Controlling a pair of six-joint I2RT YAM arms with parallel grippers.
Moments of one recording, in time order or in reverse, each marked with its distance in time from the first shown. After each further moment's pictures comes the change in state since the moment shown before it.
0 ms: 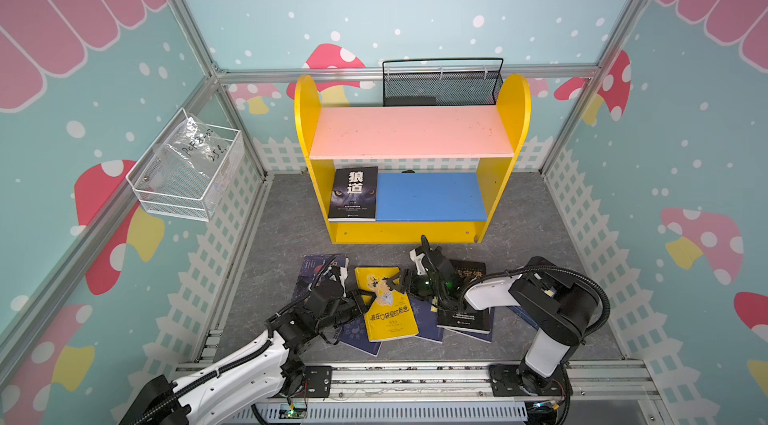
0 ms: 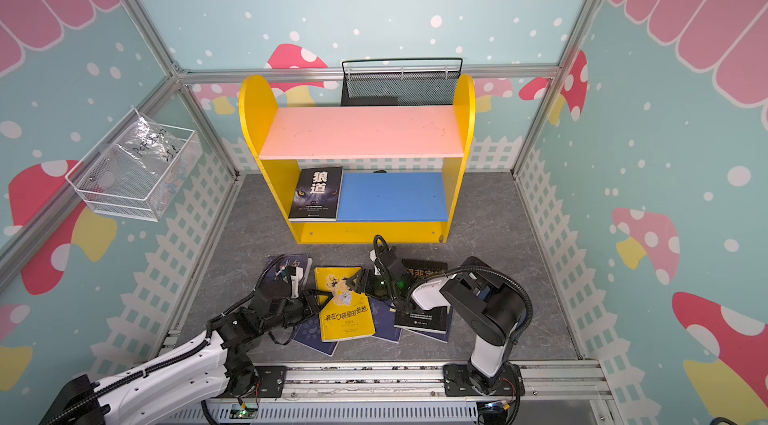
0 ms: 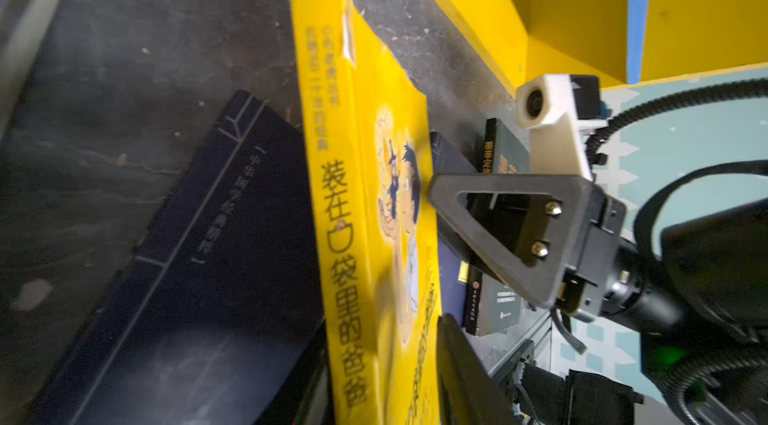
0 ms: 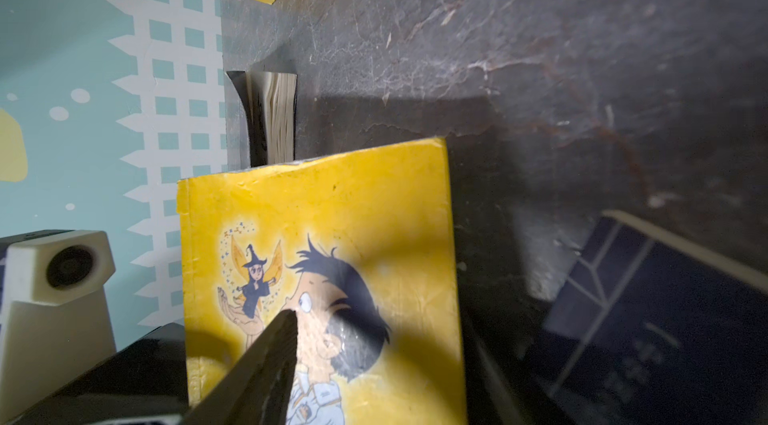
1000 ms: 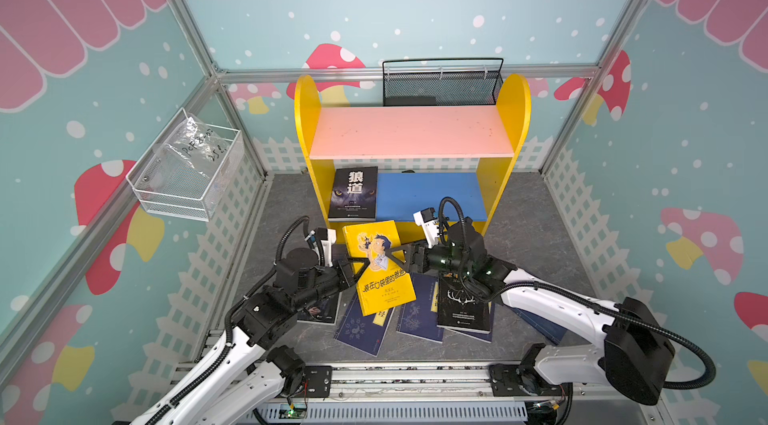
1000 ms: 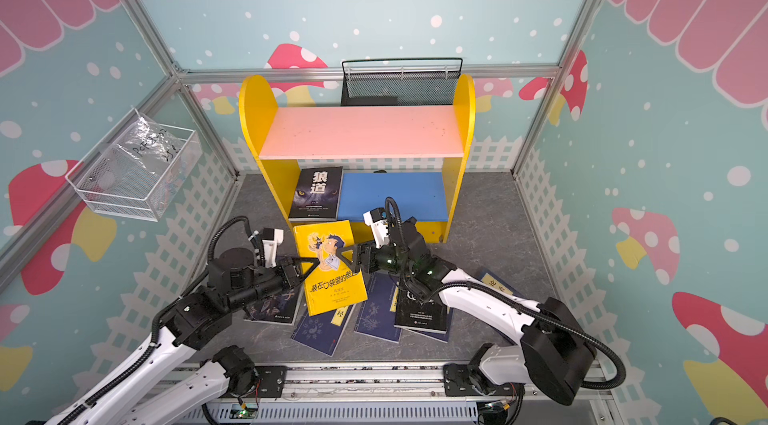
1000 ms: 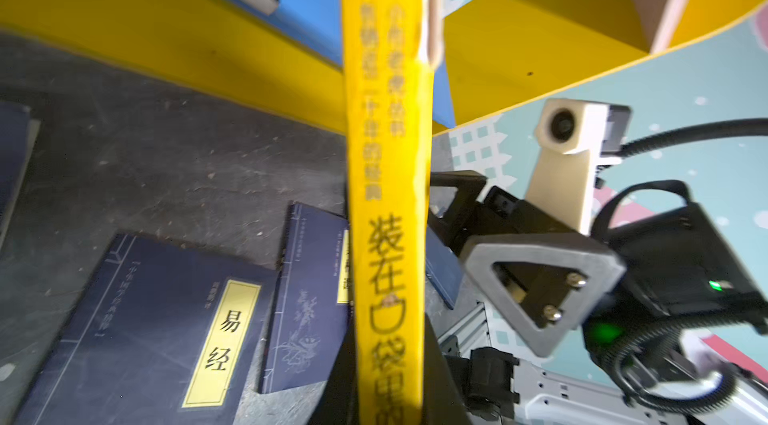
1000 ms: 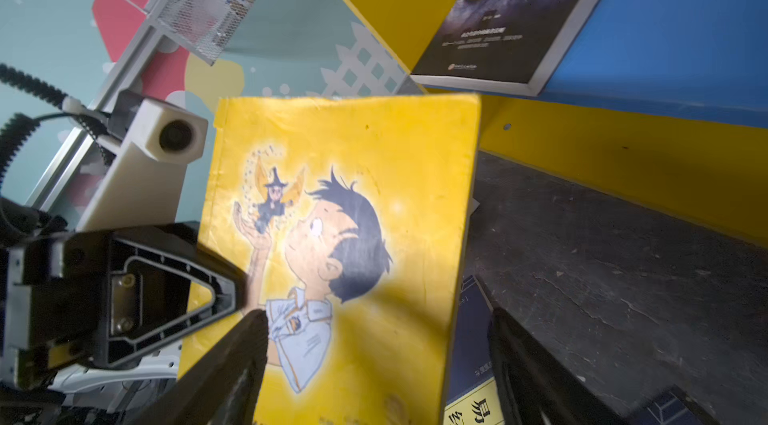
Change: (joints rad) left arm 0.111 -0.109 0.519 -0.386 0.112 0.206; right arm -0.035 -0.453 0.163 -0.273 -0.073 -0.417
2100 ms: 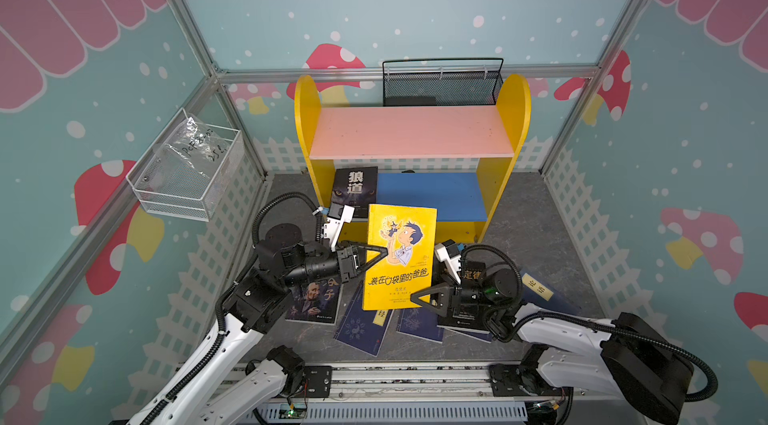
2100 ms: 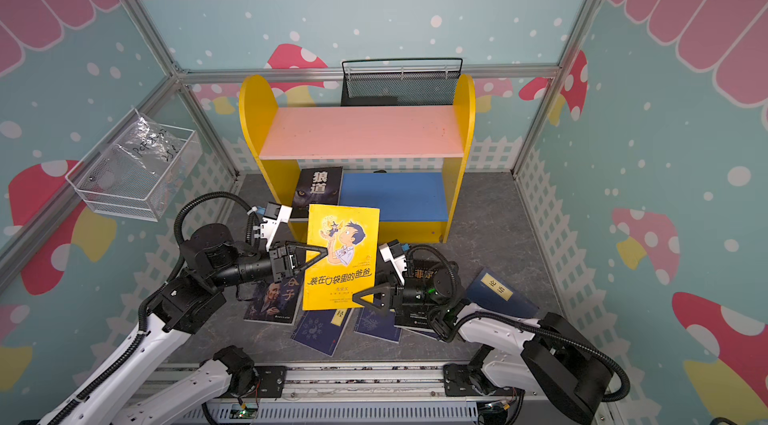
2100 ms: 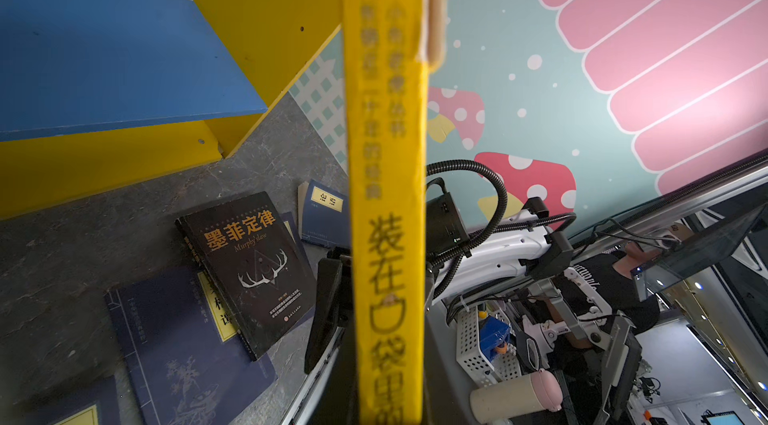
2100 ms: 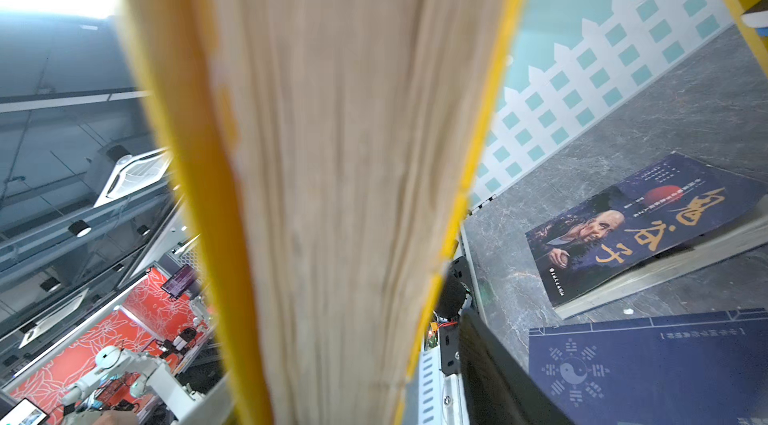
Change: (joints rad) left arm 0.077 0.115 0.172 0.183 0.498 0.197; right arm 0.002 -0.098 -0.468 0.969 -0.420 0.346
